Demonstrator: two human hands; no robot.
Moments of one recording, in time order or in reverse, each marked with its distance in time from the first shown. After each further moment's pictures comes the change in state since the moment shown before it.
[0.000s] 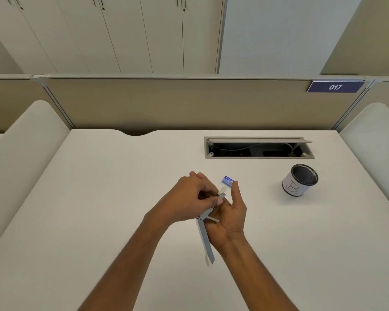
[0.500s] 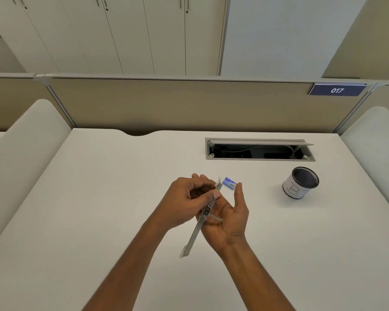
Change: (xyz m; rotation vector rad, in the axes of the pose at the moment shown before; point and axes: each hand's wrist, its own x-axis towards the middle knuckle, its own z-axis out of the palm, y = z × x) left_hand -0.010 -0.017 0.008 -0.394 0.197 0.017; right_hand -0.001 0.000 0.003 0.009 -0.025 0.002
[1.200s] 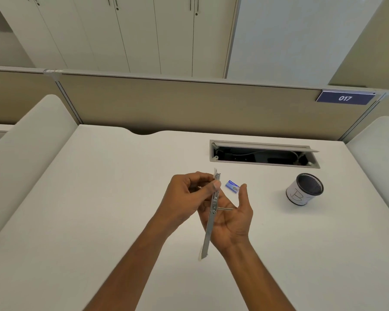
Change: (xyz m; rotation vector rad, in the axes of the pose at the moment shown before) left_hand 0.000 0.005 0.001 -0.304 0.174 -0.112; right_hand 0.003 -0.003 0.006 -0.004 -0.004 0.020
